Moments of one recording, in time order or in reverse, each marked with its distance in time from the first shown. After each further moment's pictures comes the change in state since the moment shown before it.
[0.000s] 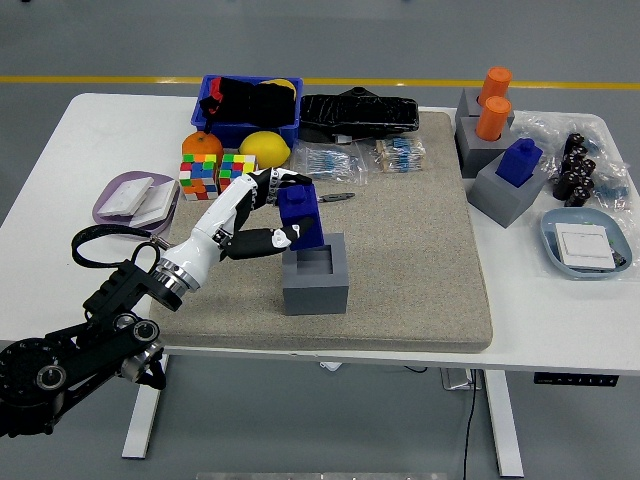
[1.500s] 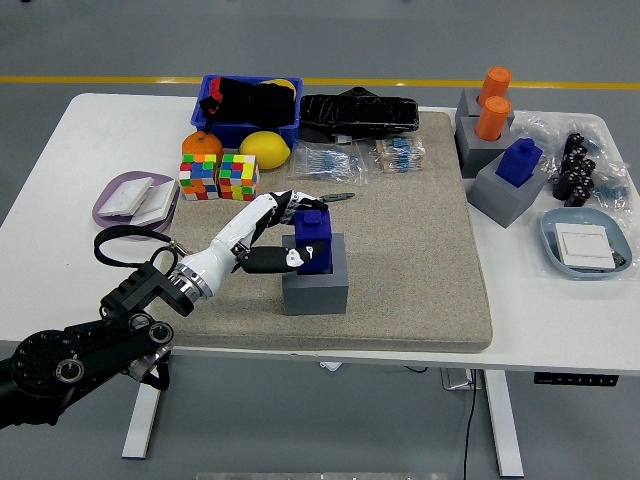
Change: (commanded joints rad) left arm -0.069 -0.013 0.117 0.086 -0.014 -0.012 0.019; right arm 0.003 -0.001 -0.001 0.003 0.005 -0.001 0.002
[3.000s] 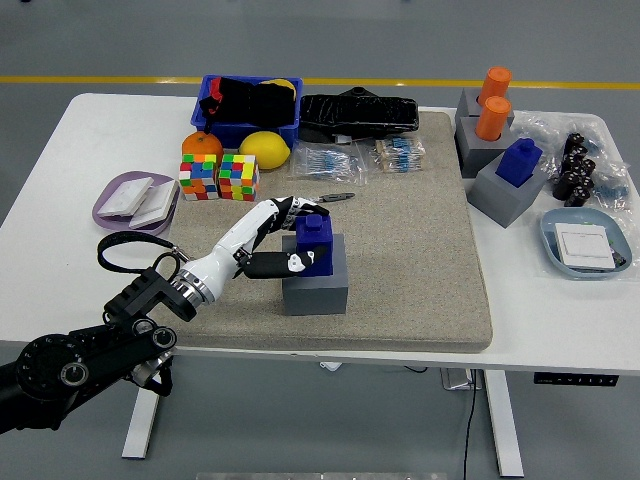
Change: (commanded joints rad) left arm 0.004 -0.012 0.020 0.018 -0.014 0.007 -0.012; right arm 0.004 -0.001 -0.006 0.001 0.003 -0.002 0.001
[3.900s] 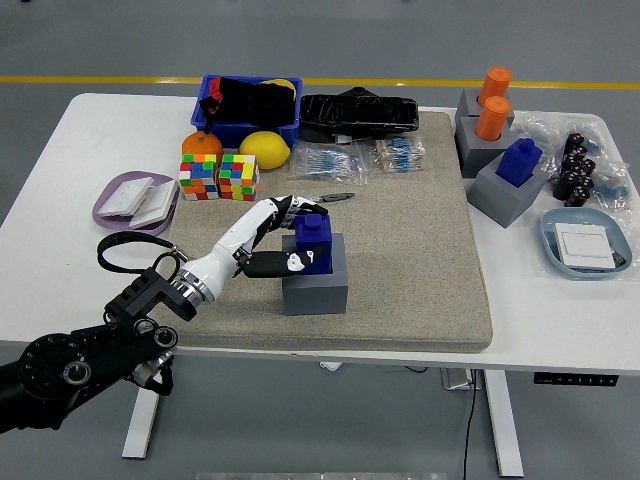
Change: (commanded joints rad) left arm -0.003 -0.004 0.008 0.017 -0.003 0.016 -0.020; right arm 0.000 -0.001 0.000 0.001 0.000 -0.001 0.002
